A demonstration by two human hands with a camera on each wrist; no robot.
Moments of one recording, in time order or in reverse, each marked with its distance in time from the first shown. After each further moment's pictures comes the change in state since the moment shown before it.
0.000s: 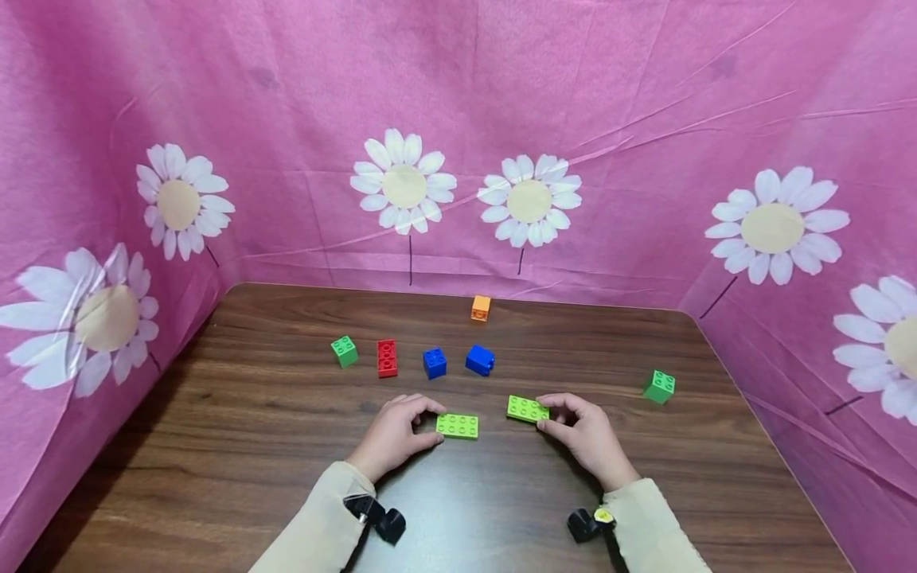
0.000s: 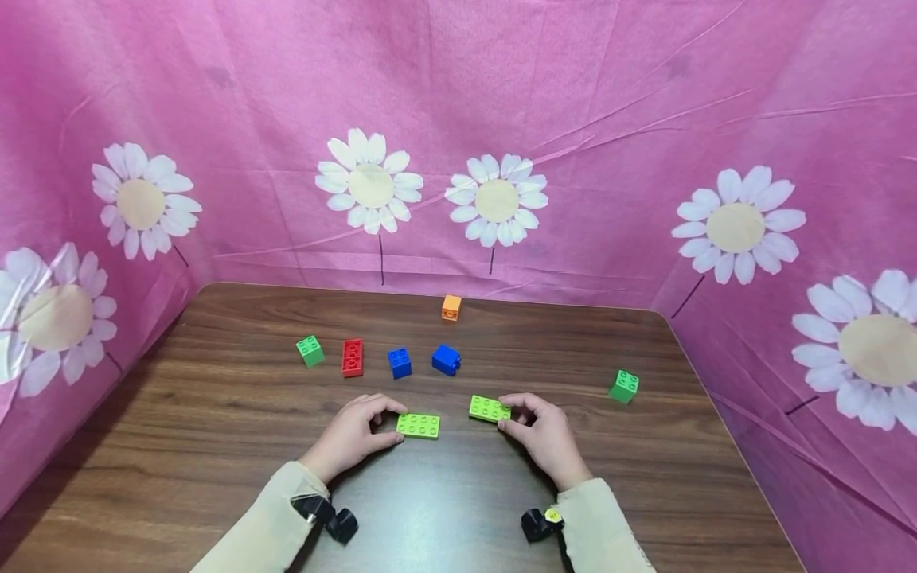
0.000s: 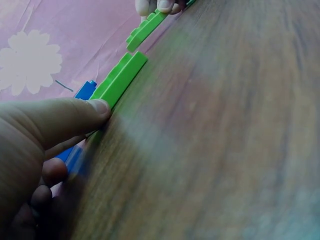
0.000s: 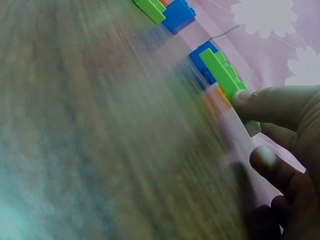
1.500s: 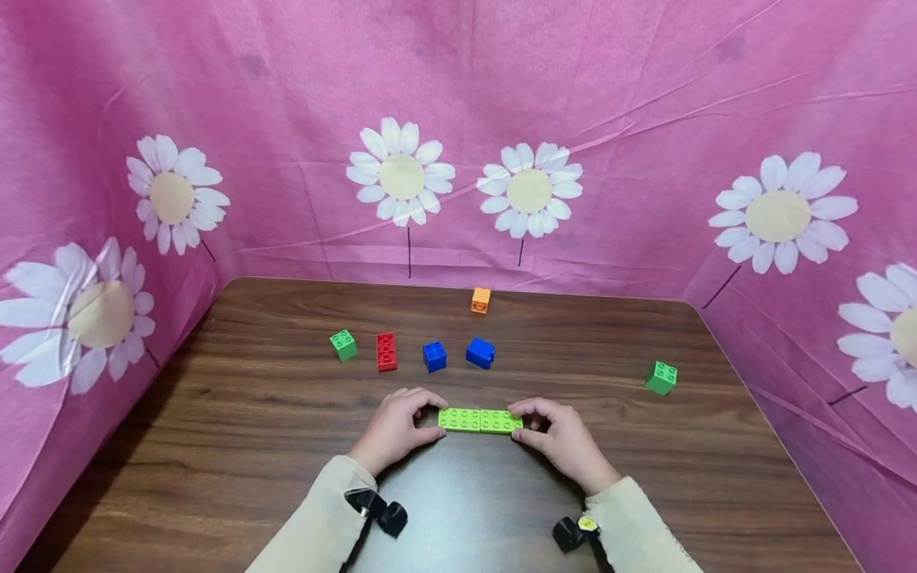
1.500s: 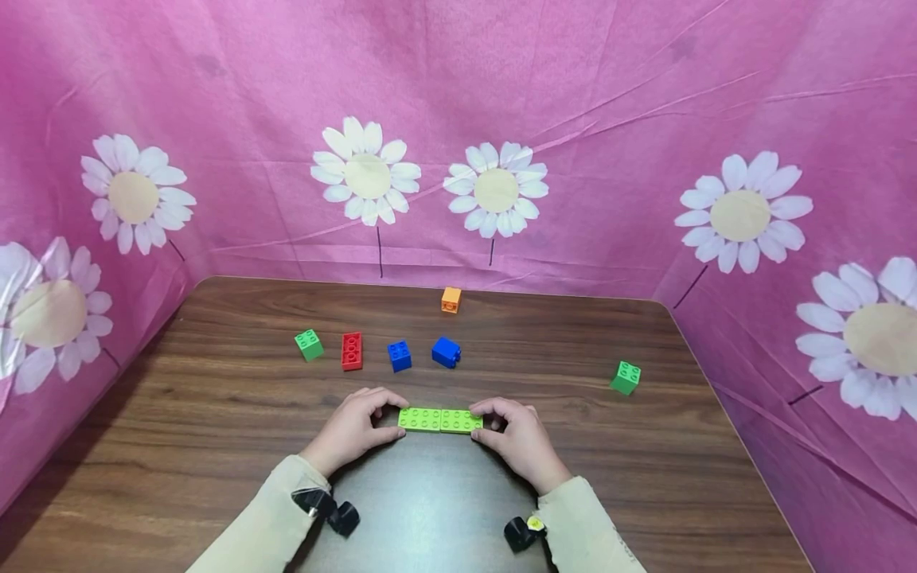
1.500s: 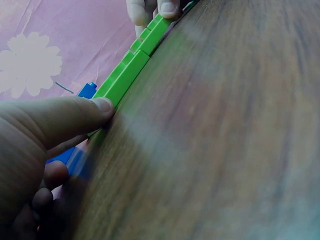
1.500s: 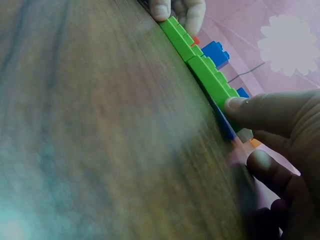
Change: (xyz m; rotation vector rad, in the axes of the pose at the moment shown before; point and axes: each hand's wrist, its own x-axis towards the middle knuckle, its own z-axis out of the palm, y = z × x) left_hand 0.001 0.001 0.000 0.008 0.002 0.005; right_hand -0.010 -0.018 0.026 0.019 -0.139 -0.166
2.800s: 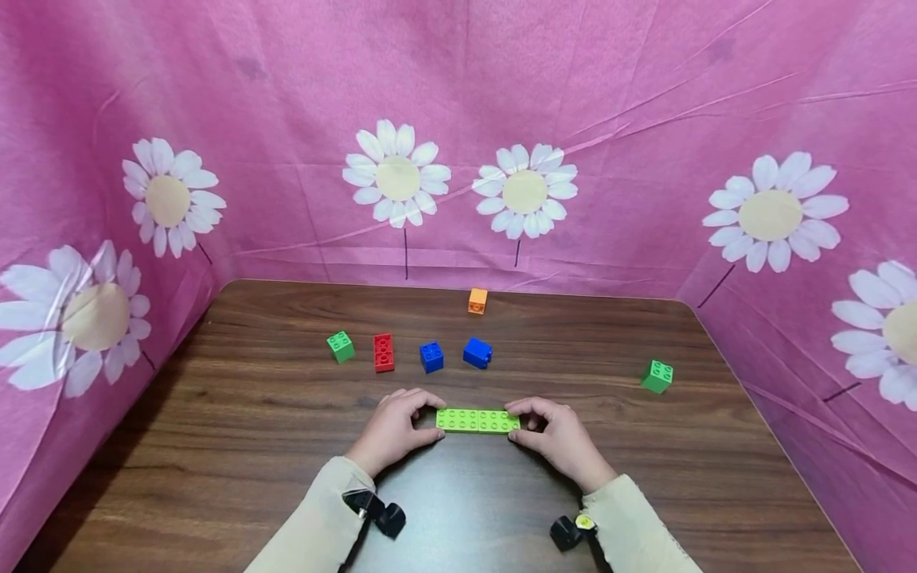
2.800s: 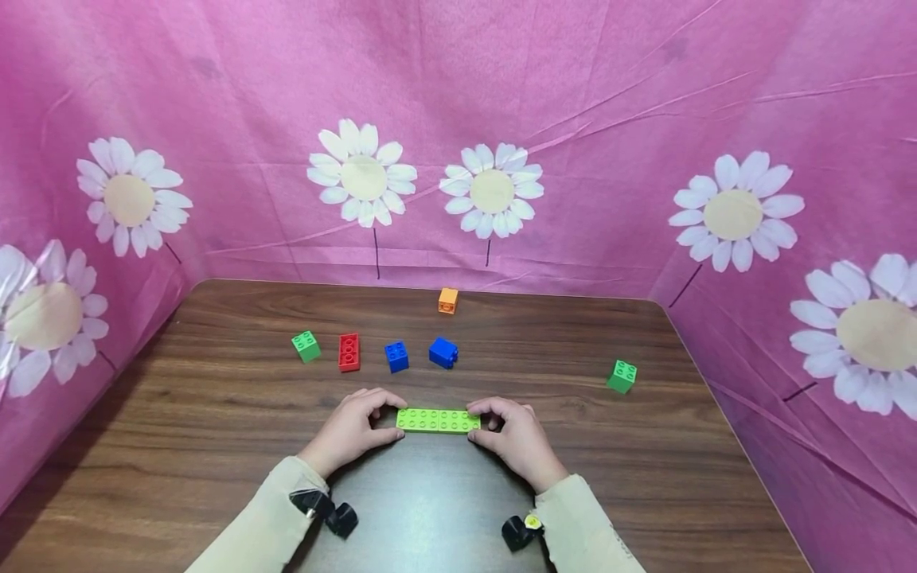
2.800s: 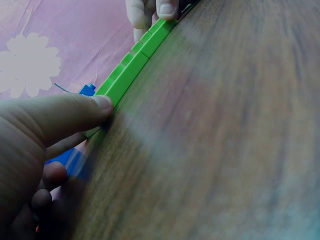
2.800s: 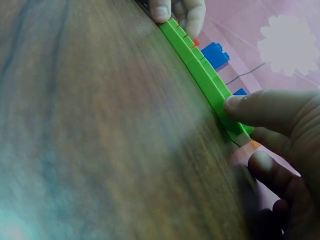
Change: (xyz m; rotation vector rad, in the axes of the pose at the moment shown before) left_hand 0.000 -0.001 0.002 0.015 0.019 0.029; right_hand 0.001 -0.002 0.000 0.007 0.007 0.015
